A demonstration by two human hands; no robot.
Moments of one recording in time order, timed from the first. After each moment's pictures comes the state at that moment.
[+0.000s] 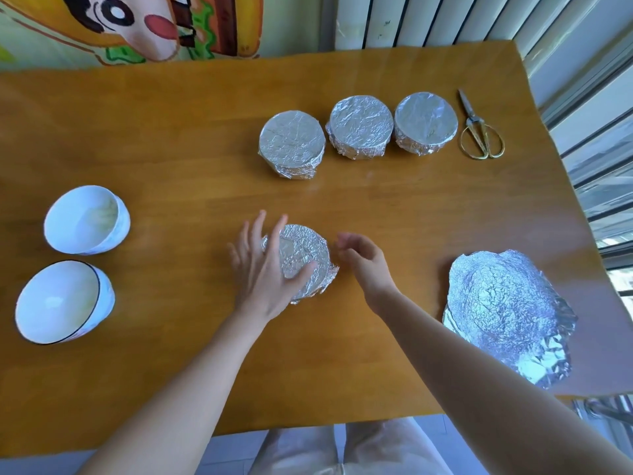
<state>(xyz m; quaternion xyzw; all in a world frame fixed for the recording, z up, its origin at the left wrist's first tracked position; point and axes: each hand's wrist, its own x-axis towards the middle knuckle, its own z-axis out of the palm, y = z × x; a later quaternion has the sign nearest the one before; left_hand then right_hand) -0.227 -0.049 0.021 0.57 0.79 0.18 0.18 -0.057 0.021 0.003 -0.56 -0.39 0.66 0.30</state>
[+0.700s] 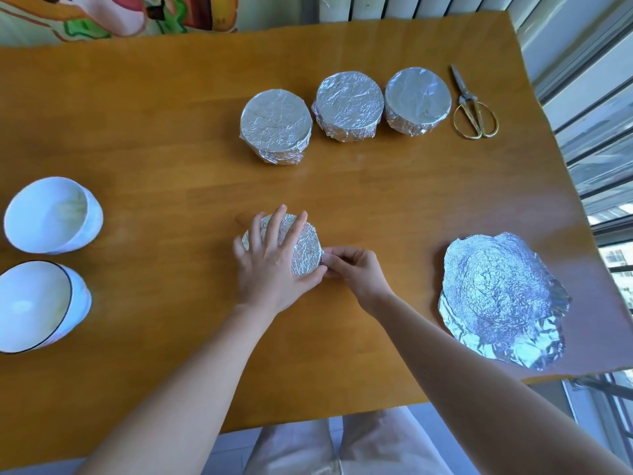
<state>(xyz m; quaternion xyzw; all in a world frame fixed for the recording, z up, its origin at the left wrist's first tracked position) -0.210 -0.039 0.000 0.65 0.76 0.03 0.07 -0.045 0.003 -0.021 -0.52 -0.40 0.71 0.27</state>
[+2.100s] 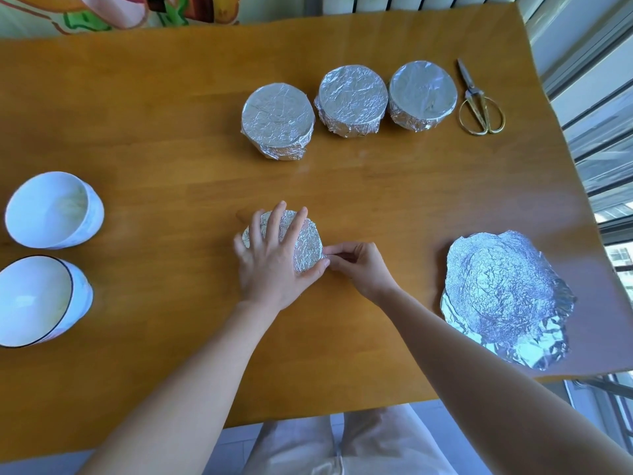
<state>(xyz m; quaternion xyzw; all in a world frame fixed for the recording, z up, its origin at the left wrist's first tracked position) -0.208 -0.039 -0.002 0.64 0.76 0.02 0.05 -0.038 0.012 -0.021 -0.52 -0.52 0.64 0.22</state>
